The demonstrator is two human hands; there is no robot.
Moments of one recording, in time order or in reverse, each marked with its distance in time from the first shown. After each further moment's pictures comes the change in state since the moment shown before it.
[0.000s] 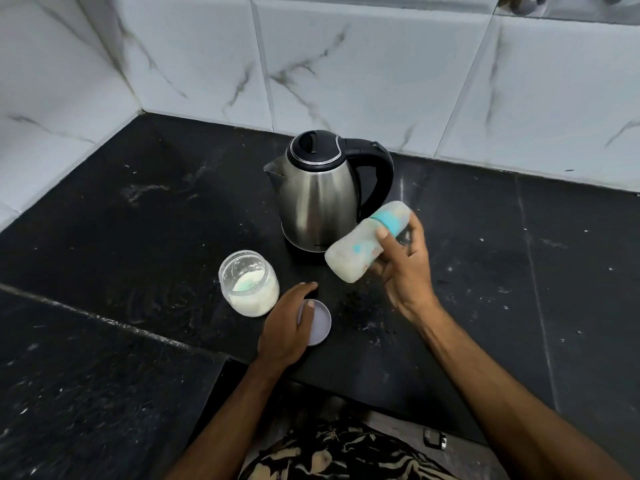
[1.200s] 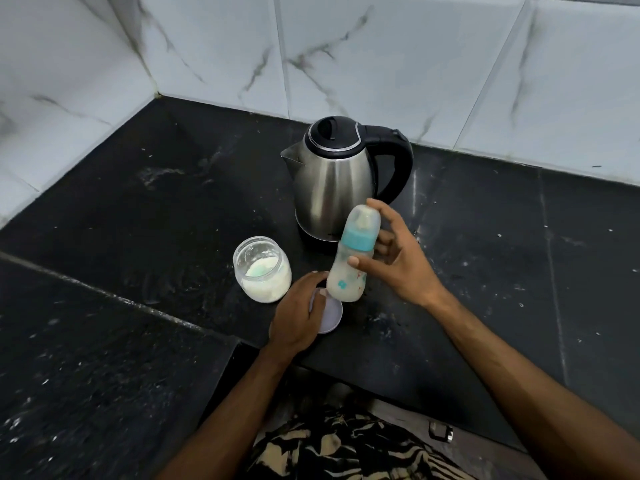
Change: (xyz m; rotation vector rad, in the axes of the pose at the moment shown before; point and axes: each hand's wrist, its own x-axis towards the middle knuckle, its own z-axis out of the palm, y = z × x) left_hand 0.002 -0.003 0.000 -0.017 -0.018 0.008; right_hand 0.007 0.007 -0.005 -0.518 -0.456 -0.117
